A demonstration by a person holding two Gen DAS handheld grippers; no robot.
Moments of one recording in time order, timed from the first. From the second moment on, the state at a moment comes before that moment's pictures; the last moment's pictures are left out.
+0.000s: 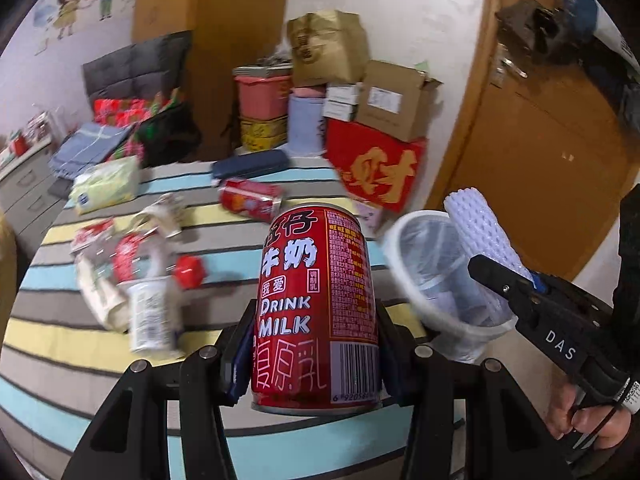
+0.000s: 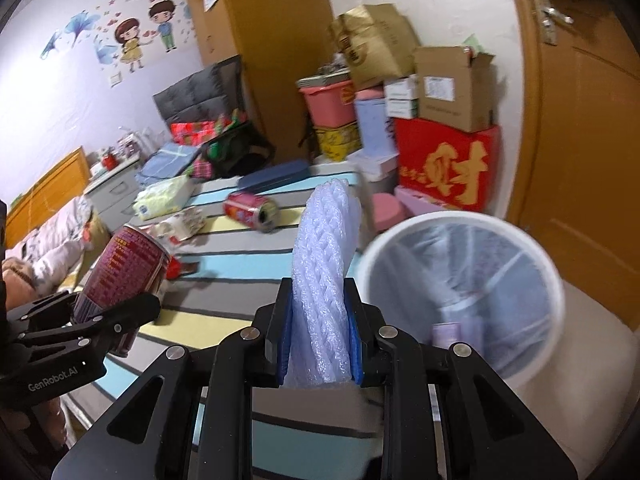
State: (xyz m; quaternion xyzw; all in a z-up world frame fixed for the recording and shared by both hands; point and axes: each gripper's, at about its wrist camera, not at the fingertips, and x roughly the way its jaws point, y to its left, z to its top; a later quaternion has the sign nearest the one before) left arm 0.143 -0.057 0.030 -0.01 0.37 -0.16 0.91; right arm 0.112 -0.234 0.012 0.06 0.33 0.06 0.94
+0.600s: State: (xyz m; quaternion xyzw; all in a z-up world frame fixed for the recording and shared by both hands) left arm 0.167 -0.179 0.018 0.04 0.39 -0.26 0.88; right arm 0.105 -0.315 0.005 0.08 0.34 -0.02 0.94
